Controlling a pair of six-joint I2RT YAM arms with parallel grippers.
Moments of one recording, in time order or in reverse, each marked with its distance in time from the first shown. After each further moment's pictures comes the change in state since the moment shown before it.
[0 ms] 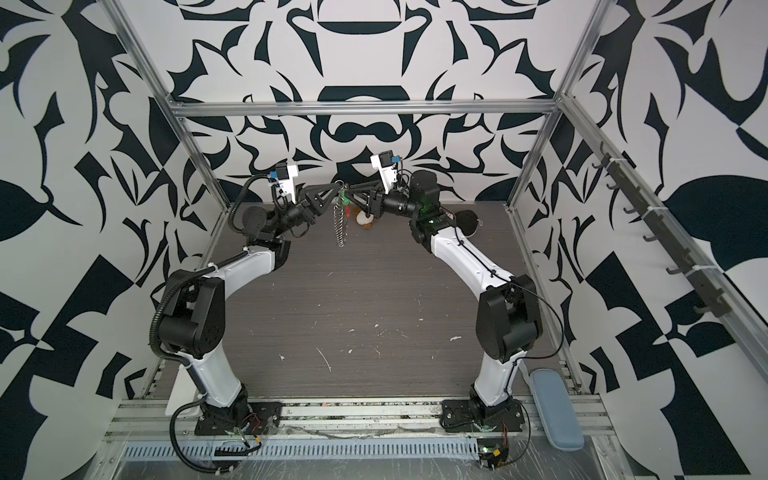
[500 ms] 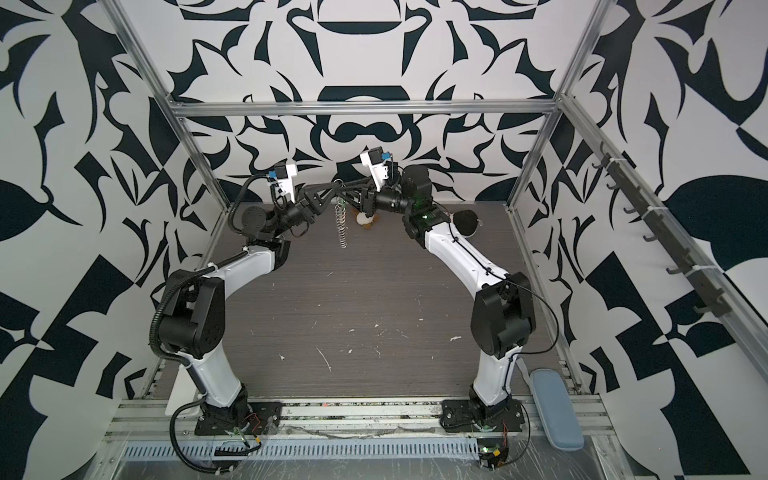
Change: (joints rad) left arm 0.001 0.002 0.000 0.007 -0.010 -0.019; right arm 0.035 0.043 0.091 -0.067 -0.012 -0.064
